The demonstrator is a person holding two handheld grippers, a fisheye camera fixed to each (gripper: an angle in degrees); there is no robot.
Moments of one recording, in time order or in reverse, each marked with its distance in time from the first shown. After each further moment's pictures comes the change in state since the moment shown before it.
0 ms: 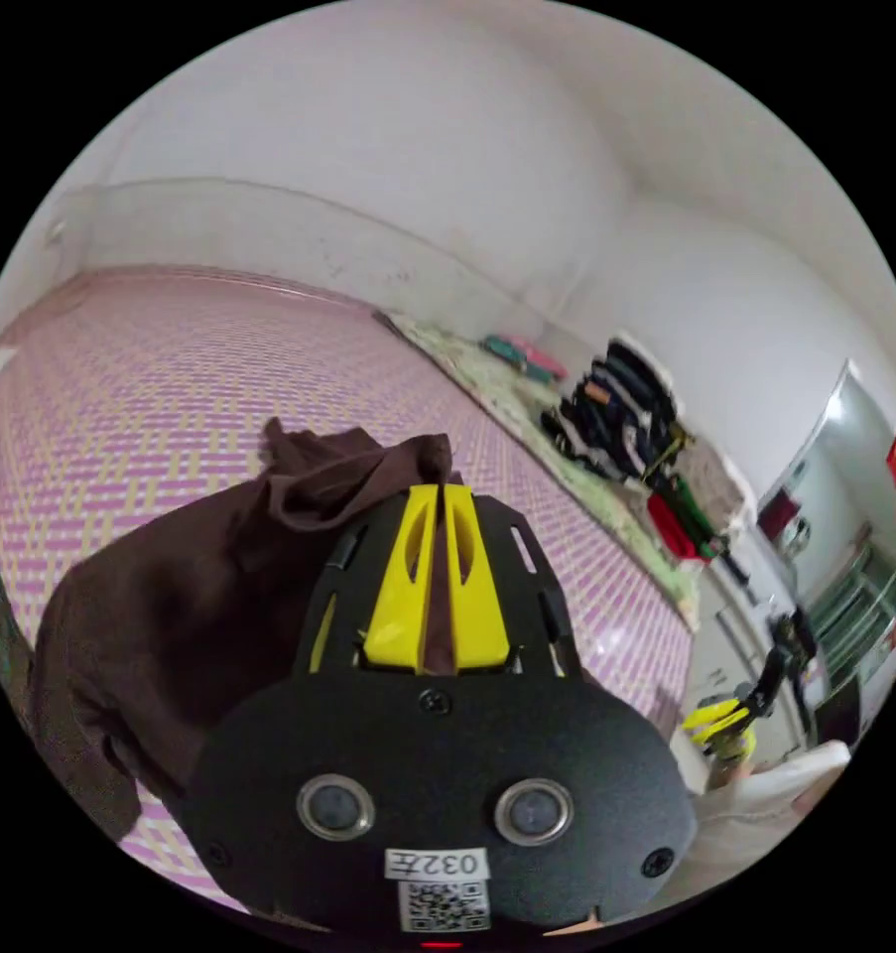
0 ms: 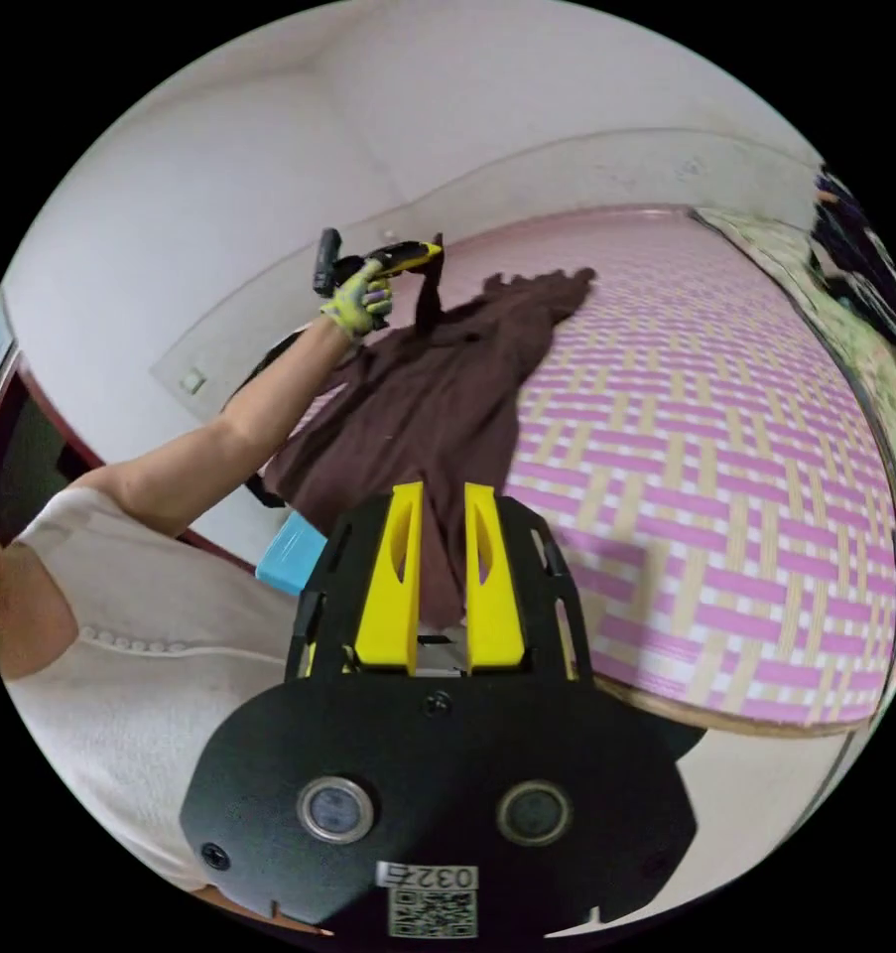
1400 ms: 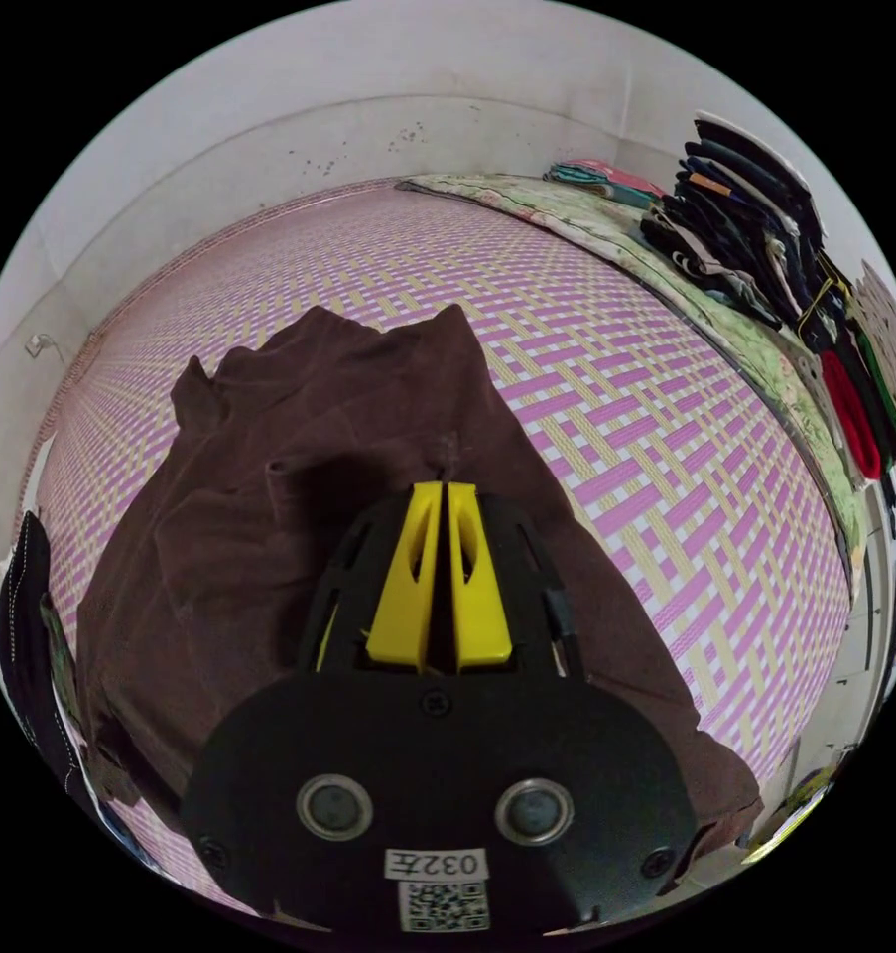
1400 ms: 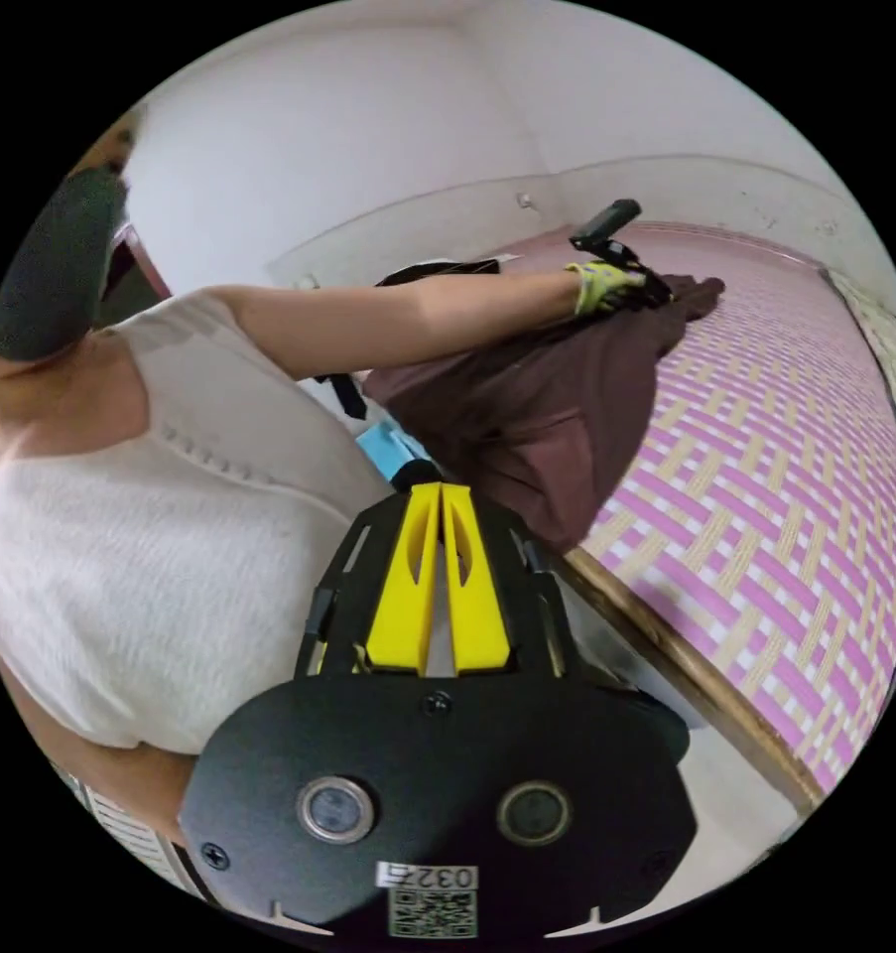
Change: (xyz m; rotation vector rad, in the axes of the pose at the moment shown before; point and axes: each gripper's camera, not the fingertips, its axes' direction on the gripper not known) left arm 0.120 -0.011 0.278 -0.368 -0.397 0.078; right arm -0.030 0.036 -0.095 -0.095 -0.174 -0.349
